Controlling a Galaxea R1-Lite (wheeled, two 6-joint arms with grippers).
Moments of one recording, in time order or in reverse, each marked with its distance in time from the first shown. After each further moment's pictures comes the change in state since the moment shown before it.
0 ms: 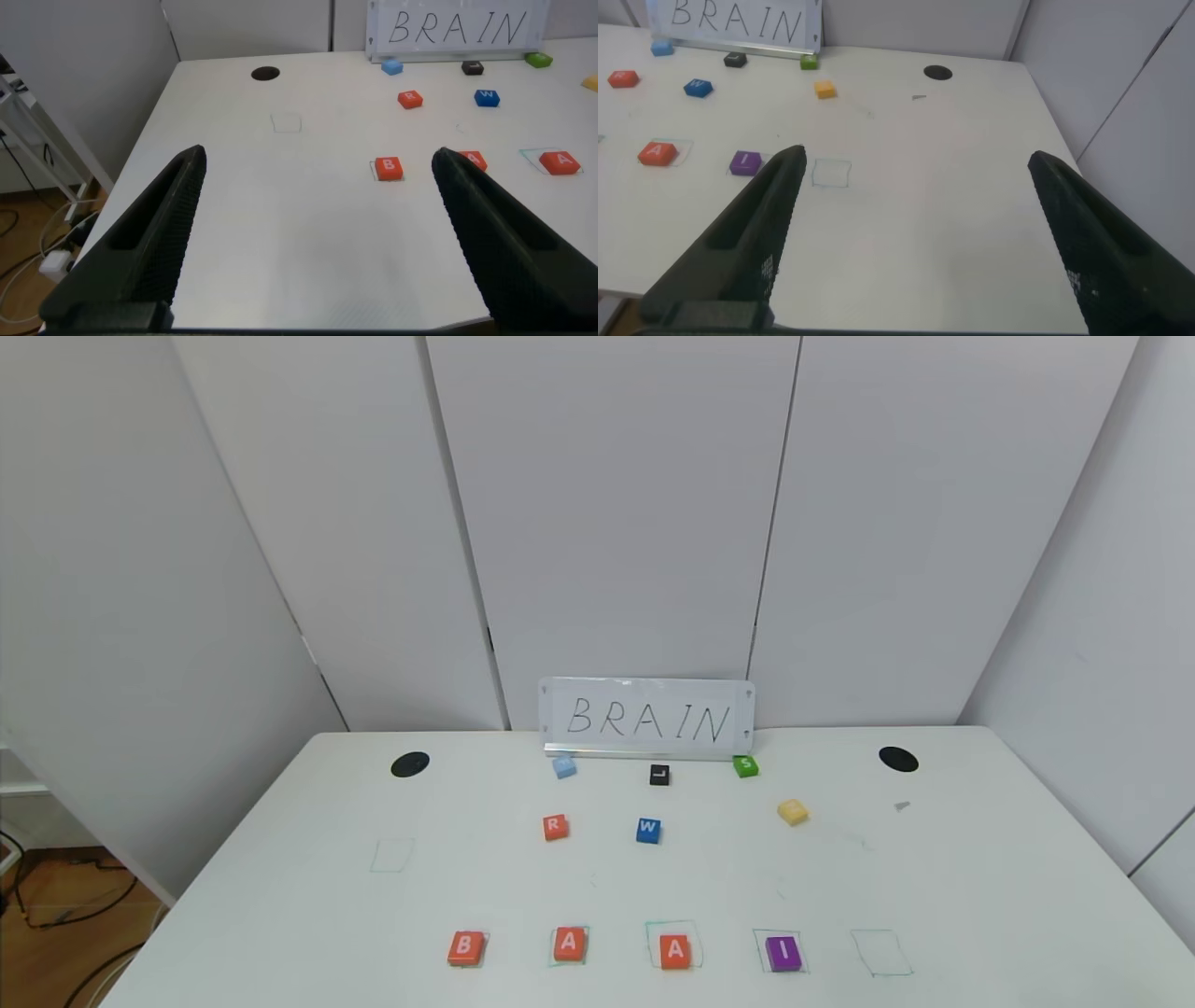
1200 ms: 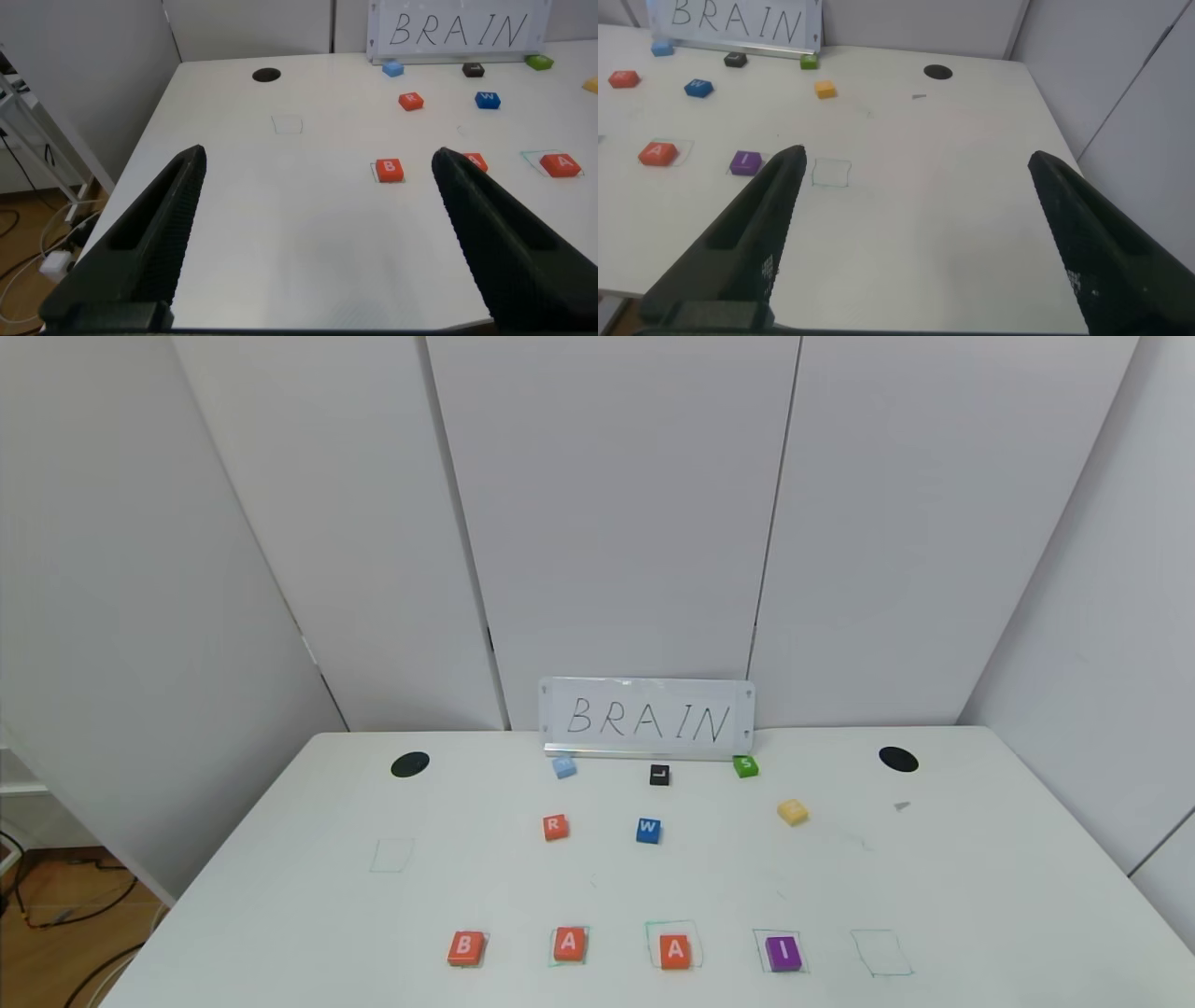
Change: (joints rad) left arm 0.000 0.000 0.000 -0.004 0.006 -0.002; right arm 0.000 0.000 0.000 0.001 0.000 0.001
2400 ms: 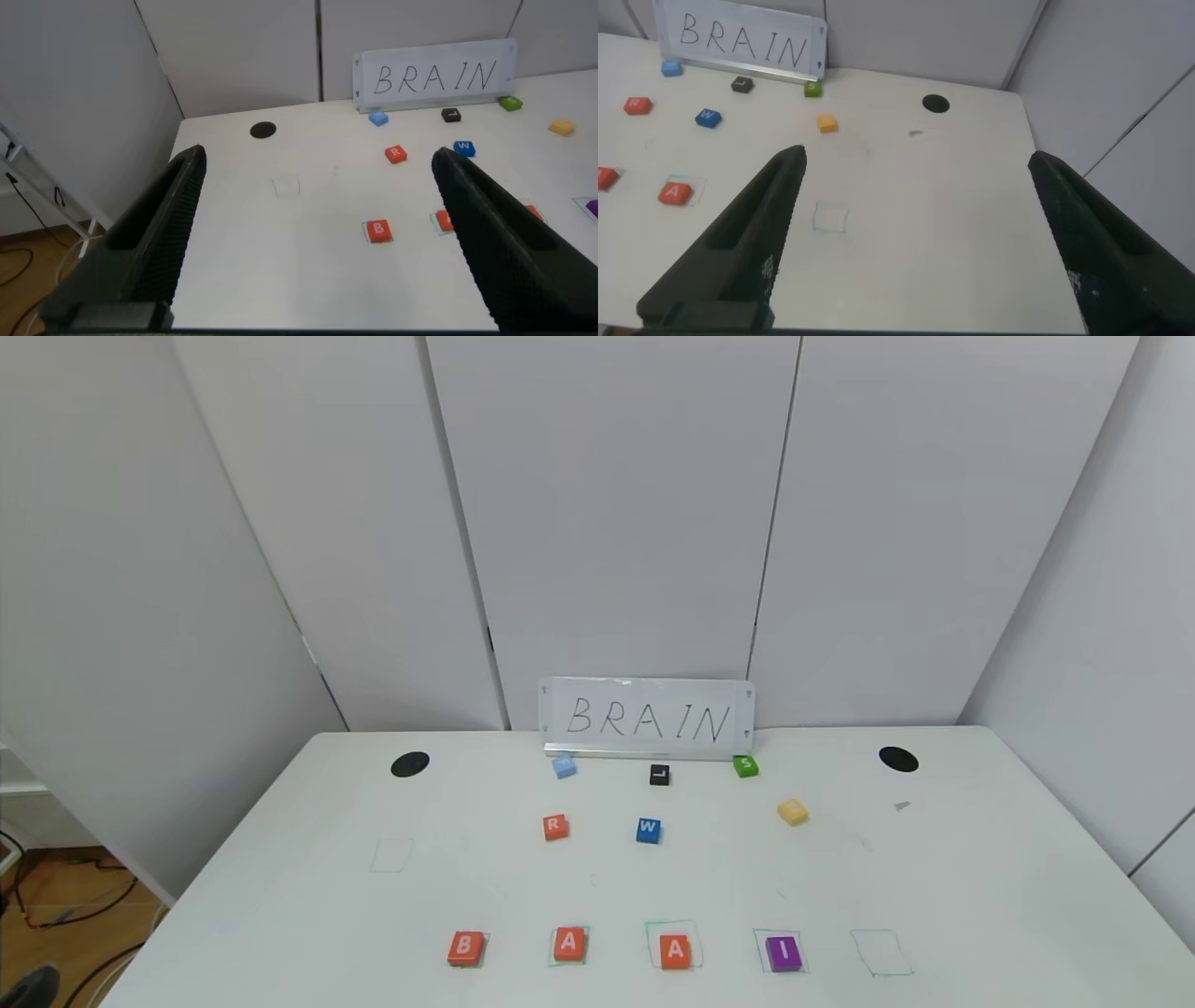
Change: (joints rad) left arm -0.004 0.425 -0.408 -0.003 -0.047 0.053; right arm 0.007 0.516 -0.420 0.008 0.015 -0.048
